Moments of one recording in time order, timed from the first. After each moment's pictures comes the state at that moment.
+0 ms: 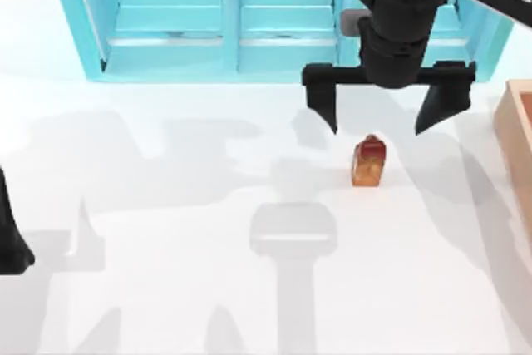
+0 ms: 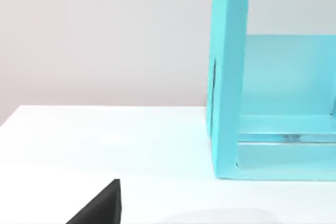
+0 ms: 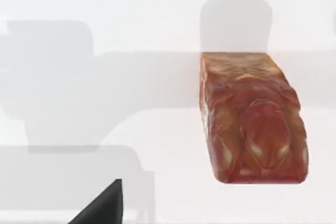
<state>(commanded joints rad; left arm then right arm) 0.00 0.00 0.00 0.00 0.00 0.00 0.48 2.26 2.03 -1.34 0.00 0.51</state>
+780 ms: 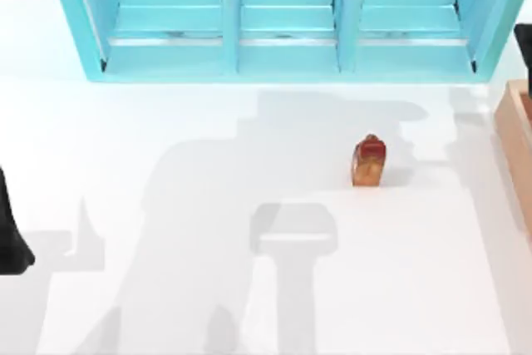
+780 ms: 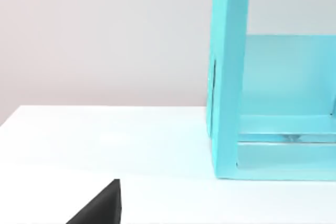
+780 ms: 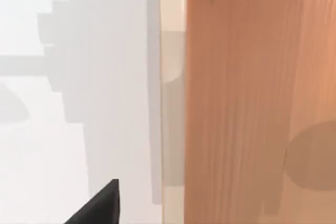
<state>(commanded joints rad) 0.00 0.00 0.00 0.00 0.00 0.00 -0.03 2.10 1.91 -1.37 0.00 0.00</state>
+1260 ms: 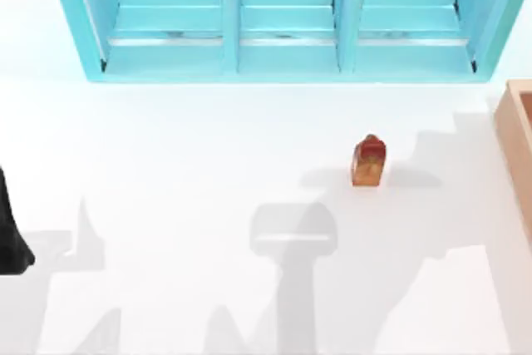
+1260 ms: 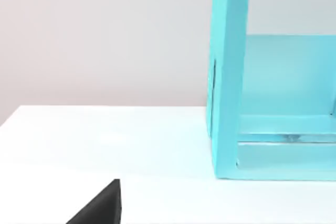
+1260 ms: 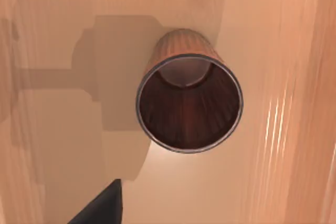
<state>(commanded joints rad) 0.00 0.00 0.00 0.00 0.00 0.00 -0.37 1.98 1.80 -1.39 0.00 -0.35</state>
